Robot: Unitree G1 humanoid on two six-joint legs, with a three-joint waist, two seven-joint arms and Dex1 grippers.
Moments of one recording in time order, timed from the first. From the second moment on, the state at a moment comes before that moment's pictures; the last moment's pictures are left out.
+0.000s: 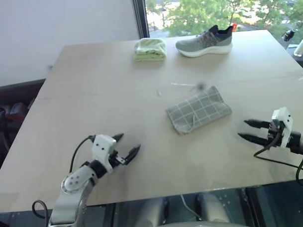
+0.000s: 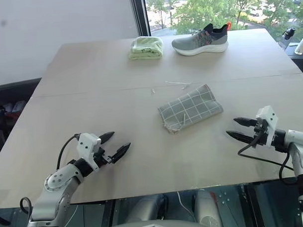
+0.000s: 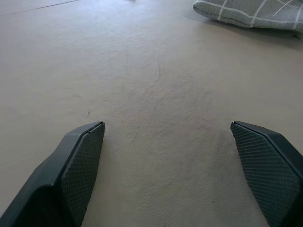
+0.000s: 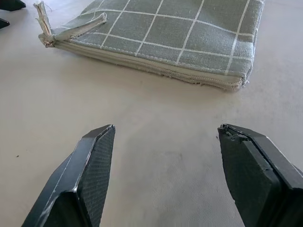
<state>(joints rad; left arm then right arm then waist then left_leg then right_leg) 0.18 0.47 0.12 -0.20 -0.30 0.15 -0.66 -0.19 -0.74 -0.20 0.33 0.42 0.13 1.26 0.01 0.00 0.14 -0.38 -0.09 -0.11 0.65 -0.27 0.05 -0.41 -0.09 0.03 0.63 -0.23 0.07</state>
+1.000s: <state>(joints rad) -0.40 0.48 -0.37 0.27 0.38 -0.57 -0.50 -0.07 -0.76 -0.23 0.04 0.51 0.28 1.21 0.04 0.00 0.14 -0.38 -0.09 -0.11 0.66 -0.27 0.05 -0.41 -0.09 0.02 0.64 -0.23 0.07</state>
